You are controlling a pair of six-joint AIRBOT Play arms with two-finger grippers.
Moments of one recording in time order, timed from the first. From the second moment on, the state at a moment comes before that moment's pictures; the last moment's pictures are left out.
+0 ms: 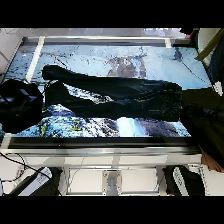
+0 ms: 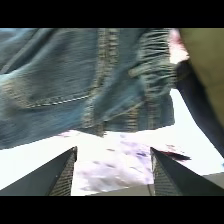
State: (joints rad) left arm 0.55 -1.06 0.88 0.94 -0.97 -1.54; right arm -0.40 -0.62 0.77 -1.25 1.13 1.43
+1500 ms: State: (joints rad) left arm 0.43 -1.58 0.79 -0.01 -0.55 -0.91; right arm -0.40 -0.57 0.75 -1.08 1.13 1.40
